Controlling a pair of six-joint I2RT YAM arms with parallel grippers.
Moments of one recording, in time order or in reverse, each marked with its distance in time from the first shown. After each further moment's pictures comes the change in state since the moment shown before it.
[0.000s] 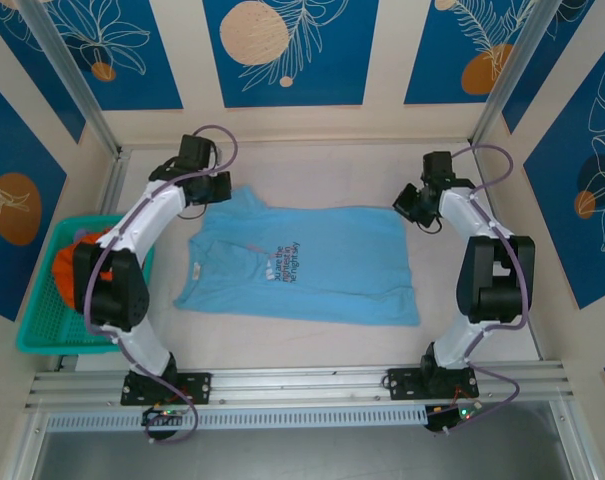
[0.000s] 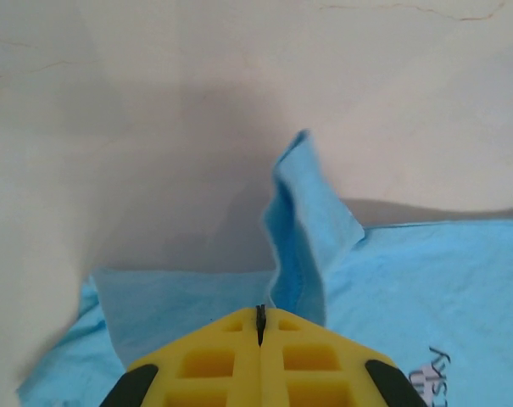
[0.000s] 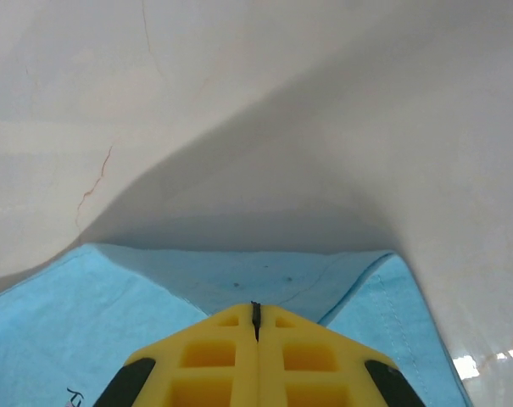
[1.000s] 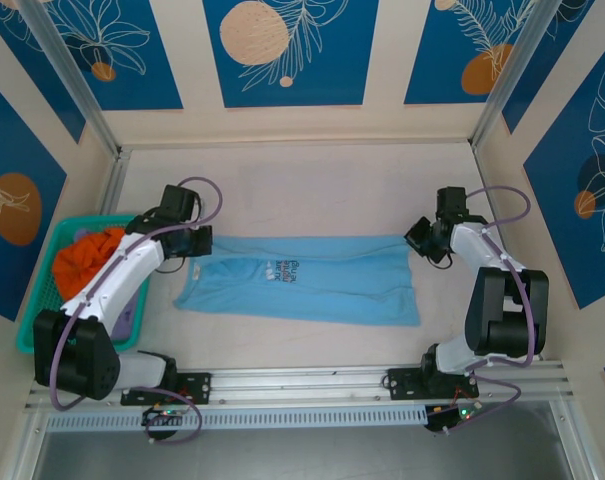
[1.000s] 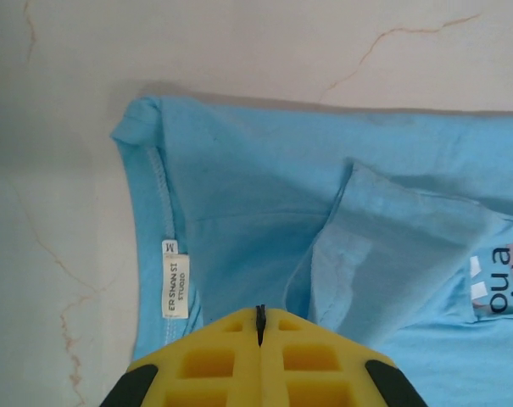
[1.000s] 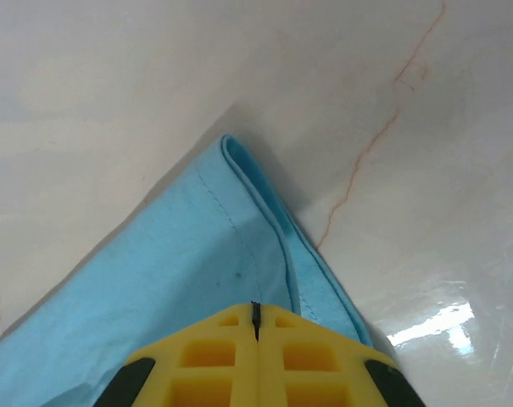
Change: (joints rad) left arm 0.000 -0.386 -0.438 -0.137 -0.080 0.034; right arm -0.086 -0.209 -0.336 0.052 -0.007 0.066
